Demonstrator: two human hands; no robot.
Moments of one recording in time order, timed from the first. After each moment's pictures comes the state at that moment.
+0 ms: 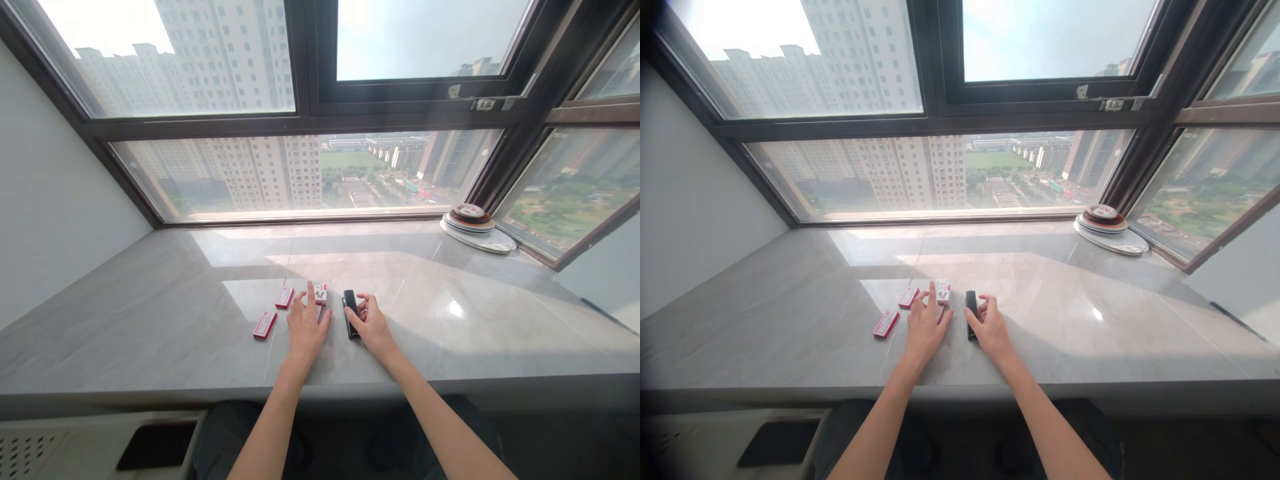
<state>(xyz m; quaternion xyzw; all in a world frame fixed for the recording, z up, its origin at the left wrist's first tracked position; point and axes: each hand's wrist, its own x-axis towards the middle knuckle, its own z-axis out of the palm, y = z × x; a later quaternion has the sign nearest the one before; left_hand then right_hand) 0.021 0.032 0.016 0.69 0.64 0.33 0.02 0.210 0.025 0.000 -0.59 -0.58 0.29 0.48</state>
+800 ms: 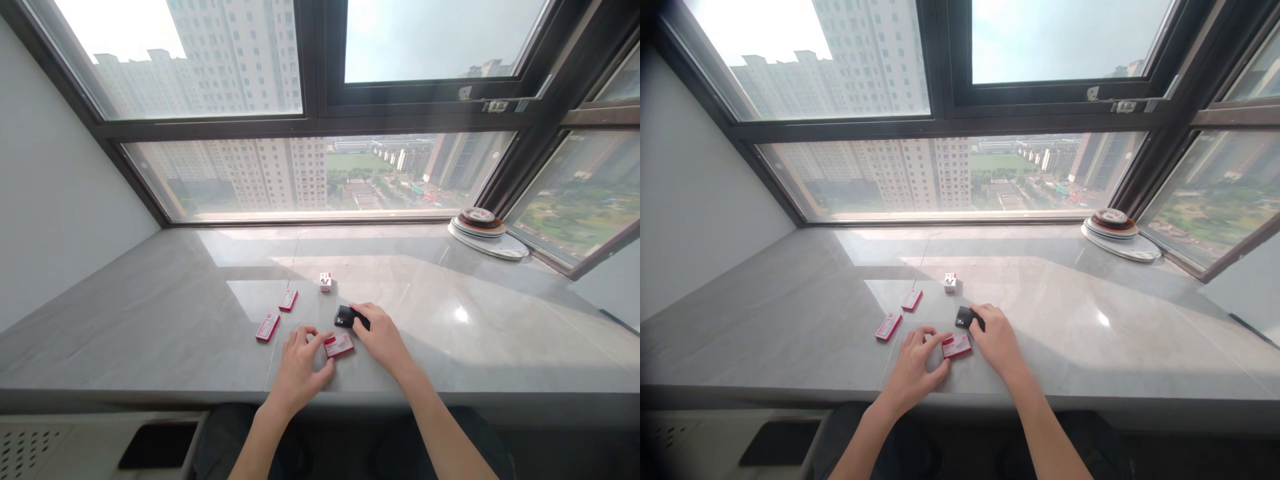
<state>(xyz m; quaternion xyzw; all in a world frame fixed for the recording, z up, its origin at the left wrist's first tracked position) -0.016 -0.032 0.033 0.79 0.55 0.25 0.12 0.211 0.014 0.040 -0.55 -0.71 0.19 0.40</state>
